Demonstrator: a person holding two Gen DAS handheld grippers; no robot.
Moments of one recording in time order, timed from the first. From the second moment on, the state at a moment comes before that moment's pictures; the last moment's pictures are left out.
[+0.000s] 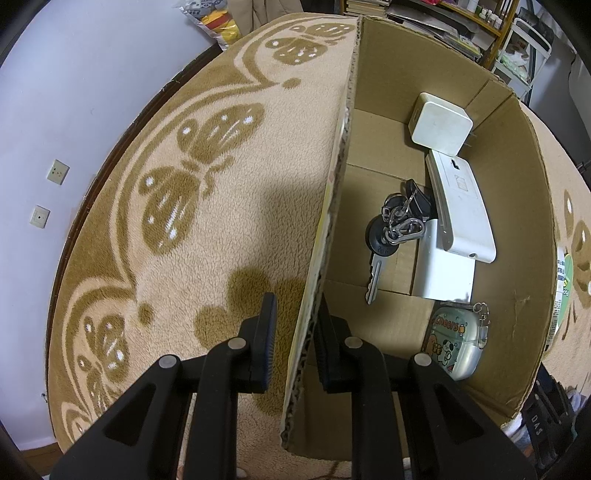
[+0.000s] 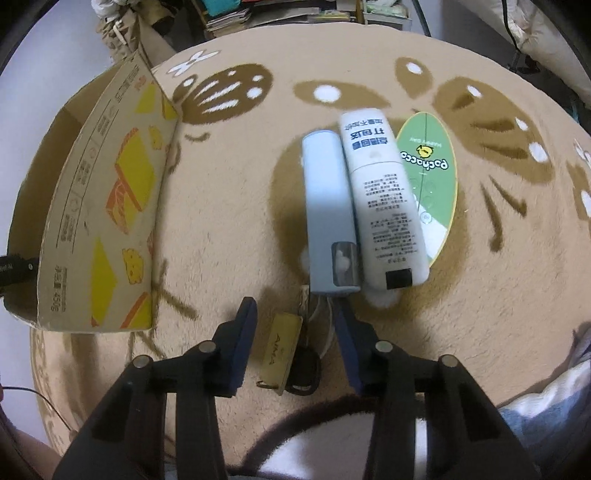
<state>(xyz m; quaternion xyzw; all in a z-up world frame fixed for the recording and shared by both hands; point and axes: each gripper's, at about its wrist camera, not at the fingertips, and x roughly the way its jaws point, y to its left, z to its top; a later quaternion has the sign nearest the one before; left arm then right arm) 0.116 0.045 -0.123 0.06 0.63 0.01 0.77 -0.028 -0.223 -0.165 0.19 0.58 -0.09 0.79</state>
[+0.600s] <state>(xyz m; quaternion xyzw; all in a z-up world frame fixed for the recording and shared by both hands) 0.116 0.044 -0.124 0.06 0.63 0.01 0.77 -0.035 -0.228 -0.167 0.21 0.59 -0.08 0.77</state>
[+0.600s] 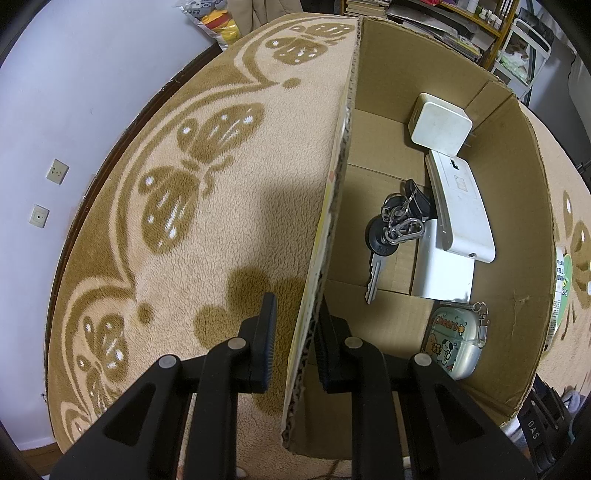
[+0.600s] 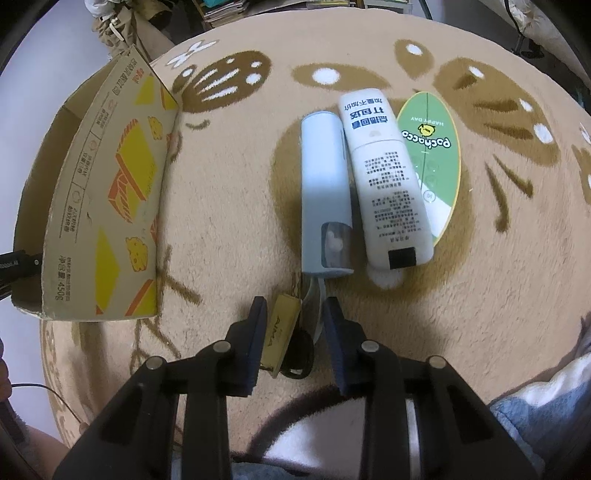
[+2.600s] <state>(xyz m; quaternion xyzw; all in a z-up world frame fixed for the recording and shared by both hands) 0.114 0.042 -0.124 0.06 0.63 0.01 0.77 -0.001 -0.203 -0.135 0.11 0.52 -0.07 0.85</state>
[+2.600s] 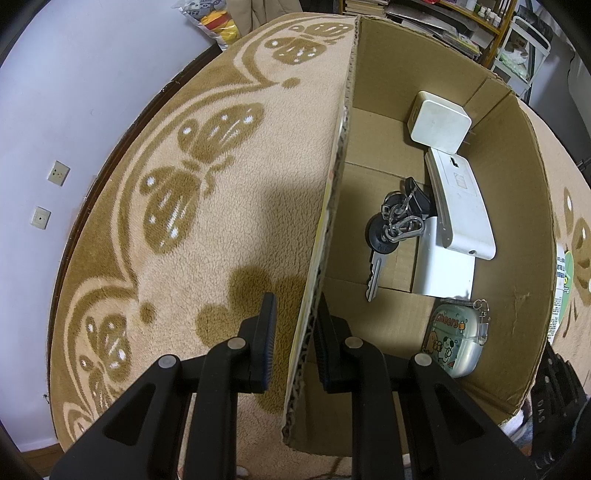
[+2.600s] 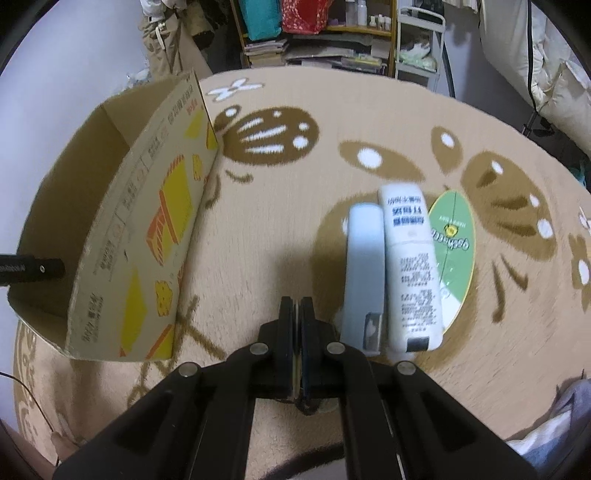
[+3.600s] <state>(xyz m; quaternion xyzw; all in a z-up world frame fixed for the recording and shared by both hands) 0.115 0.042 -0.124 0.06 0.63 0.01 0.77 0.086 -0.105 -0.007 0.07 0.38 0.05 0.92</state>
